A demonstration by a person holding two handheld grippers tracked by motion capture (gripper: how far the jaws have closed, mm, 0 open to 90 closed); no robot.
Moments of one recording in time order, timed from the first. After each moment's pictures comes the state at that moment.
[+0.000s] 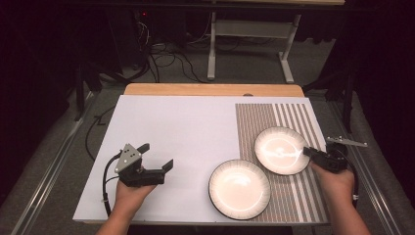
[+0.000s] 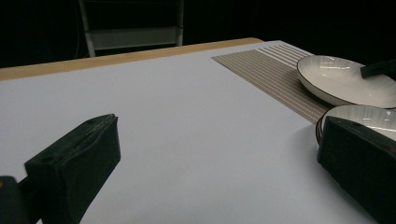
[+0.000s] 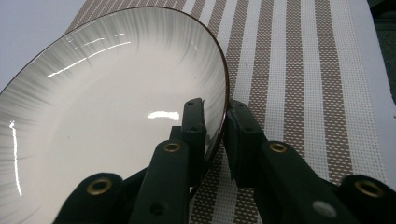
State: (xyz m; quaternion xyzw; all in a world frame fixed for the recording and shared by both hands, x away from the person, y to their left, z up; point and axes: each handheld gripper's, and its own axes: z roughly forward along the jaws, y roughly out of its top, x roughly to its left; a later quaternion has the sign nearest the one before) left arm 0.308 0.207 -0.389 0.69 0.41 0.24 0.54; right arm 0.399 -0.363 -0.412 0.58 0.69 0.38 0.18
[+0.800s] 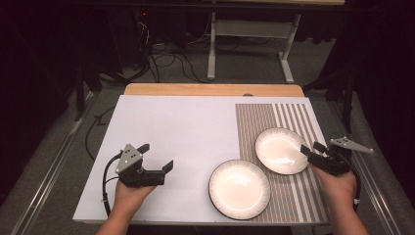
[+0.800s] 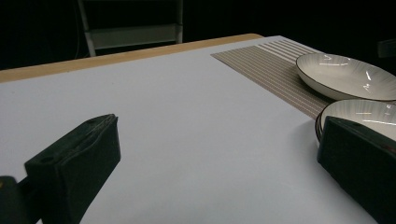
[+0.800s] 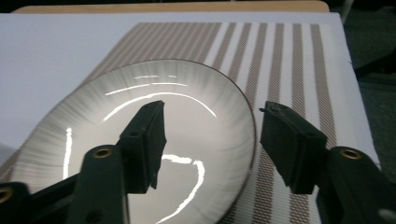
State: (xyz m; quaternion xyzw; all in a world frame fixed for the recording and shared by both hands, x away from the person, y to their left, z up) left arm 0.306 0.205 -0.387 0.70 0.40 0.25 0.53; right arm 0.377 -0.350 -0.392 0.52 0.69 0.43 0.25
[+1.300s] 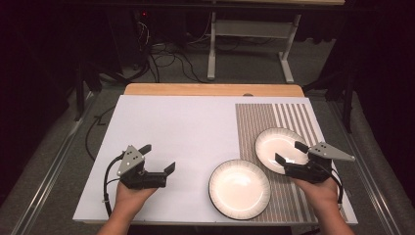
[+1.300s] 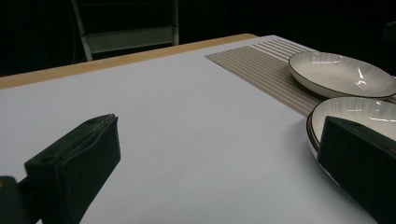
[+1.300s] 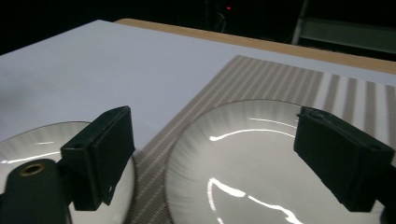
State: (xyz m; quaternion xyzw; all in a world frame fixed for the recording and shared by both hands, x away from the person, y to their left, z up) left arm 0.301 0.200 -0.384 0.71 0.39 0.25 0.53; right arm 0.343 -0.279 -0.371 0.40 0.74 0.49 0.24
